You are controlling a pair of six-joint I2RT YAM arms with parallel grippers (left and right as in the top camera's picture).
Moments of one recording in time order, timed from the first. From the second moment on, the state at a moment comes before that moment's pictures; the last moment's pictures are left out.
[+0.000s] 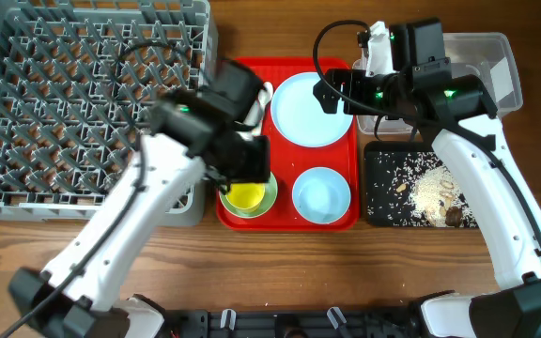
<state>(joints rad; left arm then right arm) -0.58 1.58 1.56 -1.36 0.20 -0.51 0.26 1.55 1.46 -0.81 -0.32 0.29</state>
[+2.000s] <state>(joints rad) -0.55 1.44 1.42 -1.12 0.07 -0.48 0.26 1.55 1.46 -0.82 -0.32 0.29</state>
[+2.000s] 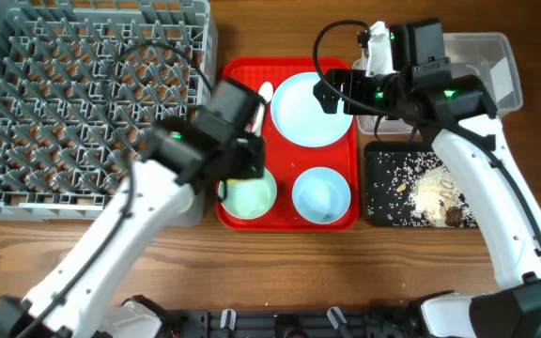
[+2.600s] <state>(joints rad) 0.37 1.56 1.45 -0.87 1.13 -0.26 0.26 1.55 1.46 -0.82 -0.32 0.29</state>
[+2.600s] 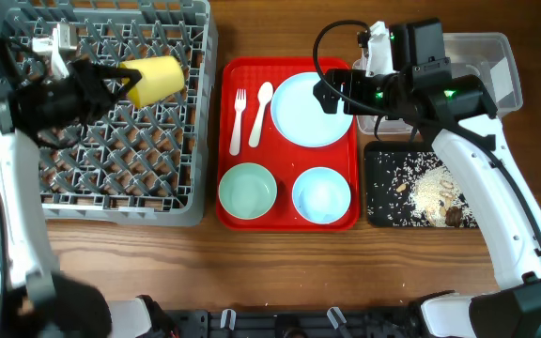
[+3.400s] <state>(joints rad) 0.49 2.10 1.45 -0.49 1.46 -0.23 0.26 1.55 1.46 -0.82 -0.32 0.29</state>
